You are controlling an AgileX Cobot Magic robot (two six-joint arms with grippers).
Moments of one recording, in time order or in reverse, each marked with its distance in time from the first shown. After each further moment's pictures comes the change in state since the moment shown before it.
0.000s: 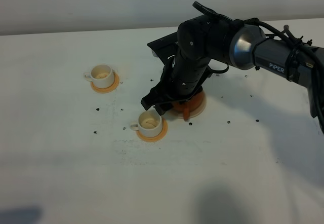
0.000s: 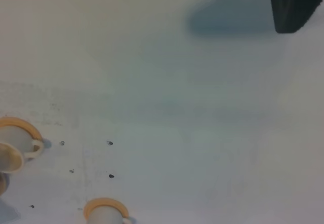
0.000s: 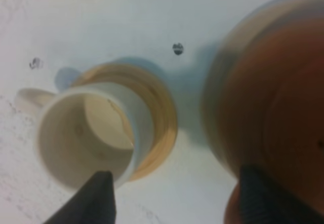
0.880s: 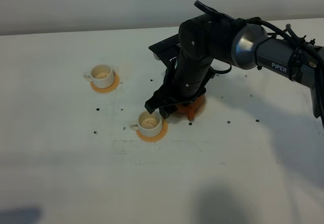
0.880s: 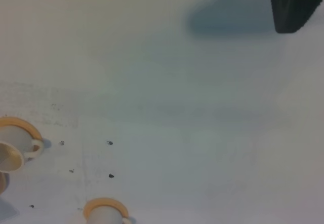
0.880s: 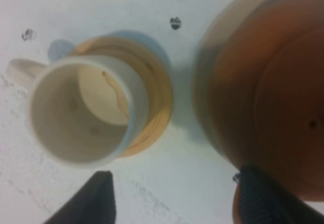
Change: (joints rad) left arm 0.000 0.000 0.000 0.000 0.000 0.000; right arm 0.000 -0.010 0.010 -0.008 0.039 -0.030
